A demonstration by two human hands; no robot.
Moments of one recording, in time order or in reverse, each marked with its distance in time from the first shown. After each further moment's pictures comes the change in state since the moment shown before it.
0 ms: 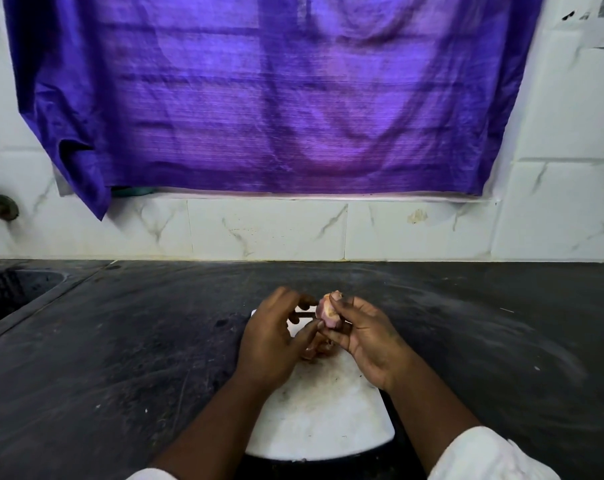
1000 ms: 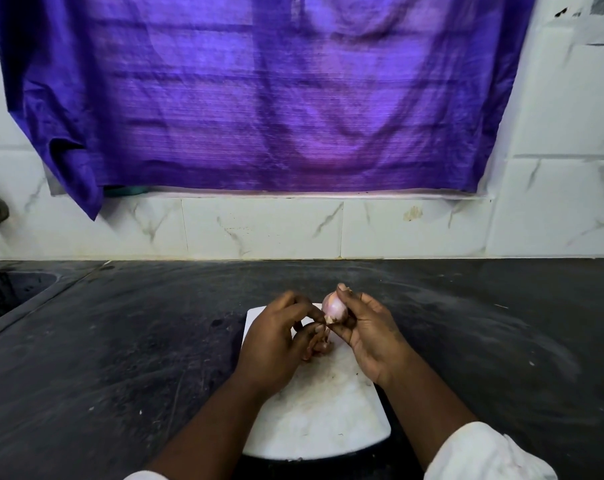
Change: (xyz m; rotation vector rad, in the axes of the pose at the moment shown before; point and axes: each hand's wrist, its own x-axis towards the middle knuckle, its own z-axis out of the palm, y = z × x) left_hand 0.000 -0.002 0.005 -0.019 -0.115 0.060; right_hand 0.004 -0.002 -0.002 0.120 0.210 -0.020
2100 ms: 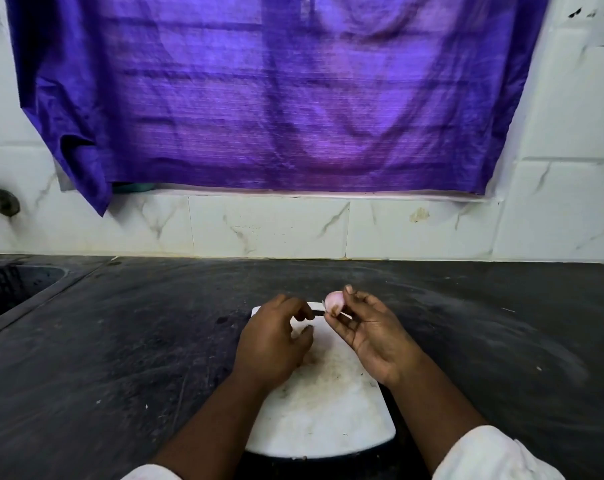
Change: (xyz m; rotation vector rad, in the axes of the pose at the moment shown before) left_hand -0.004 -0.009 -0.001 0.205 -0.004 -0.238; right_hand 0.000 -0.002 -0.003 0.131 -0.077 0.078
